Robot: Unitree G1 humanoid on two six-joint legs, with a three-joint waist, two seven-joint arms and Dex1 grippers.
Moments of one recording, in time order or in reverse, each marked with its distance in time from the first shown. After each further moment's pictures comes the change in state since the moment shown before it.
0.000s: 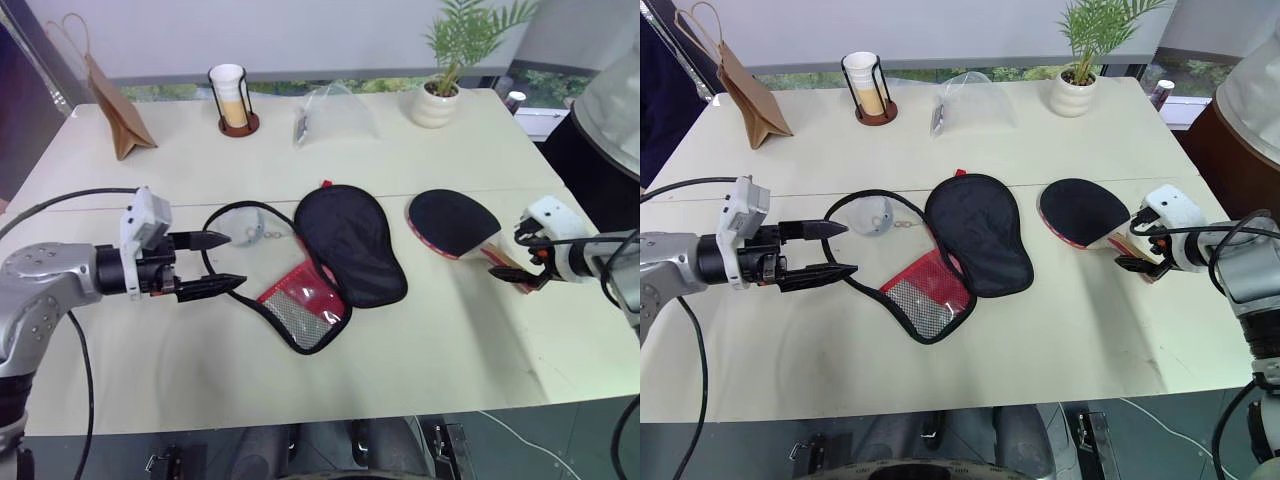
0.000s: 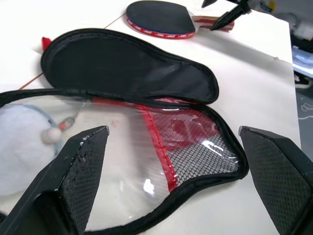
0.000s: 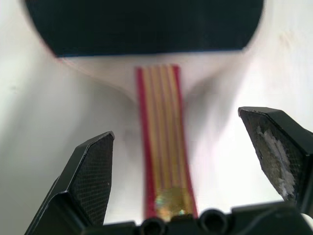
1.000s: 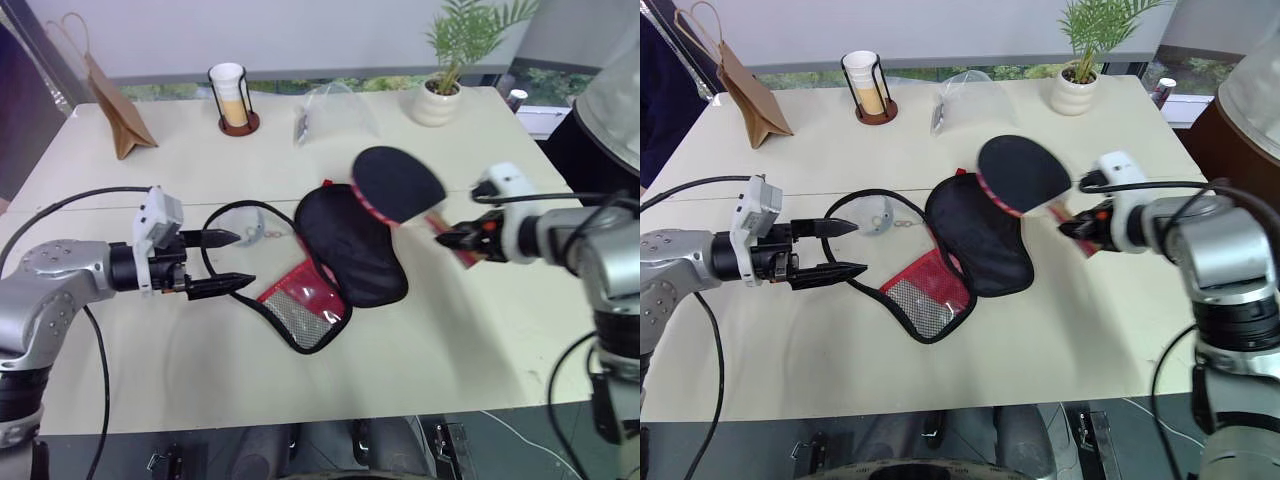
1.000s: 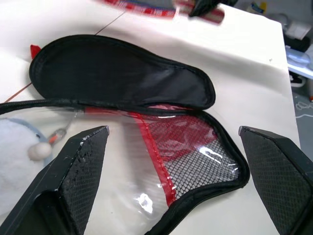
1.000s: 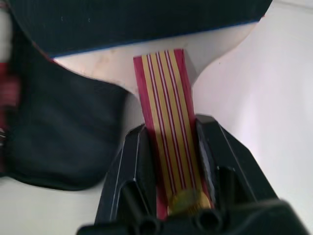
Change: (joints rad) left arm -0.041 -0.044 -0.045 0.018 0.035 -0.021 -0.013; right arm -0.136 0.340 -0.105 -0.695 0.191 0.860 -0.213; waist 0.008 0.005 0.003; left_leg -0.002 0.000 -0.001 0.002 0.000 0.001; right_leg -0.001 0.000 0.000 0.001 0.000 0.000
